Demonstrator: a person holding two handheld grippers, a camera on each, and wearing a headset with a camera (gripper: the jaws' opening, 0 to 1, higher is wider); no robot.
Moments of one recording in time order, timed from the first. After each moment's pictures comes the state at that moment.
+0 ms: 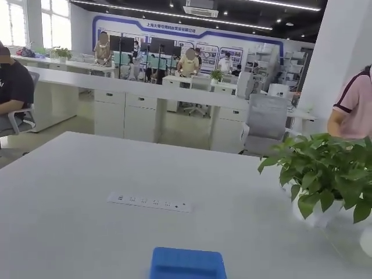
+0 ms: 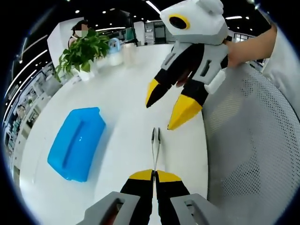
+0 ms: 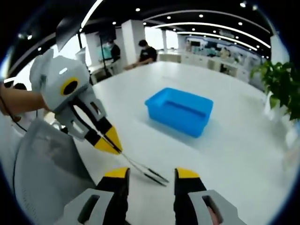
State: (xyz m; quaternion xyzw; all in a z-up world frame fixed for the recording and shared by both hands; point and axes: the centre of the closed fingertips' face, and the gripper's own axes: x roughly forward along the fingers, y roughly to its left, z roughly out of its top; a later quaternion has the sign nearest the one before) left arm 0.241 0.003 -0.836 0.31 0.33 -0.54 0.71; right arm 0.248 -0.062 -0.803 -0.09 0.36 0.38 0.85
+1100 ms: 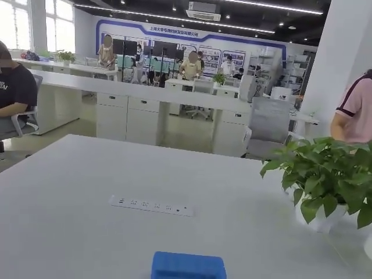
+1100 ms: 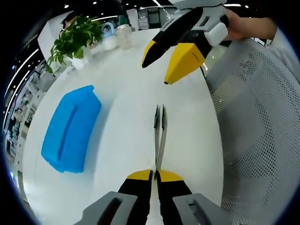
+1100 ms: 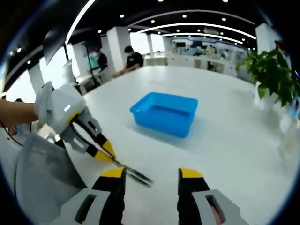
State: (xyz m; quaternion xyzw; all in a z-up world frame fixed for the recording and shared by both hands) left arm 0.251 0.026 -0.865 0.35 0.36 -0.52 0.69; right arm 0.263 -0.075 -0.799 -0.05 0.35 0.33 0.87
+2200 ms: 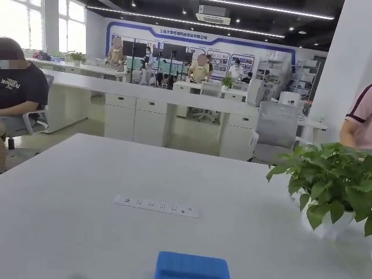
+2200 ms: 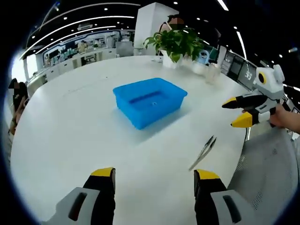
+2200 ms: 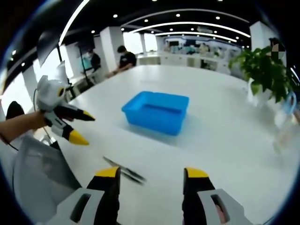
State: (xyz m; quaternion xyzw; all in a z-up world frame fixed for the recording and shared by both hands) left arm 0.275 0.115 -0.823 0.06 0.39 -0.29 0.87; right arm 0.266 -0.089 -0.801 -0.05 0.36 0.30 0.88
